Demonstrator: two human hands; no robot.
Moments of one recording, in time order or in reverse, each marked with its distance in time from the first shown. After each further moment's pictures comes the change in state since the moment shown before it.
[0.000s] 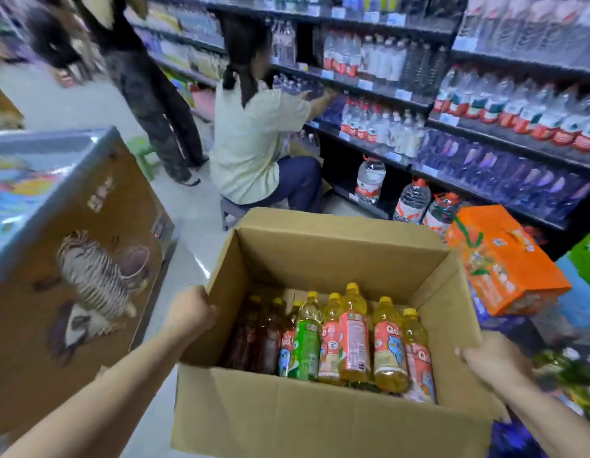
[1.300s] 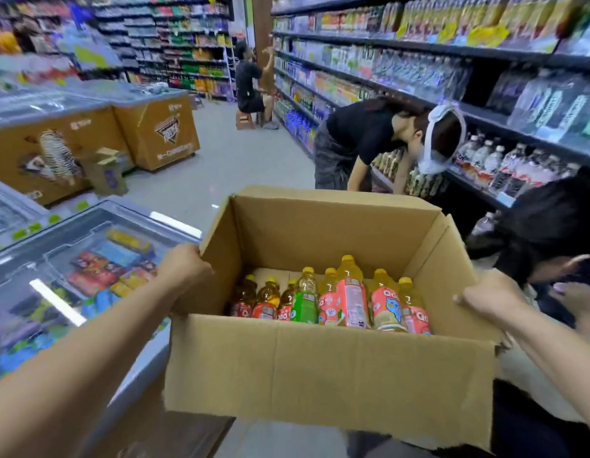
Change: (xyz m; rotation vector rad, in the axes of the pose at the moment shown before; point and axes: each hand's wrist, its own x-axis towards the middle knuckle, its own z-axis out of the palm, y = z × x) left_hand 0.789 -0.193 -0.392 -0.202 0.347 -0.393; right_hand 0.348 -1.073 0.149 -0.146 -0.076 -0.586
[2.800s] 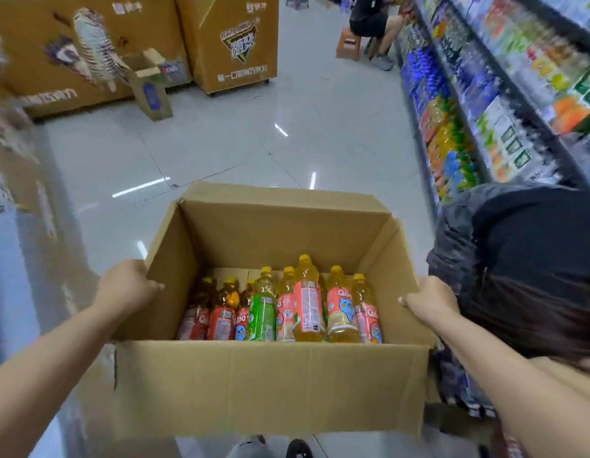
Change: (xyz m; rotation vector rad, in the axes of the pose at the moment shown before) left_hand 0.689 0.021 0.114 -0.020 -0.017 -0.595; right_hand 0.676 -0.586 0.270 -0.208 -0.322 -0.316
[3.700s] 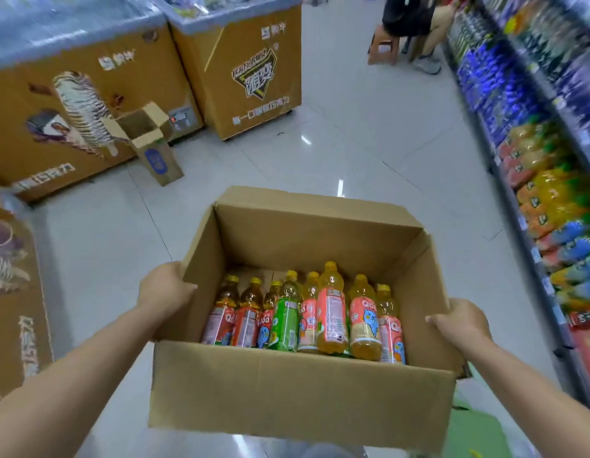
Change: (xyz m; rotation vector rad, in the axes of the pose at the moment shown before) left_hand 0.673 0.258 -0.092 0.042 -0.014 0.087; right_hand 0.506 -0.465 0.021 0.107 -0.093 0.043
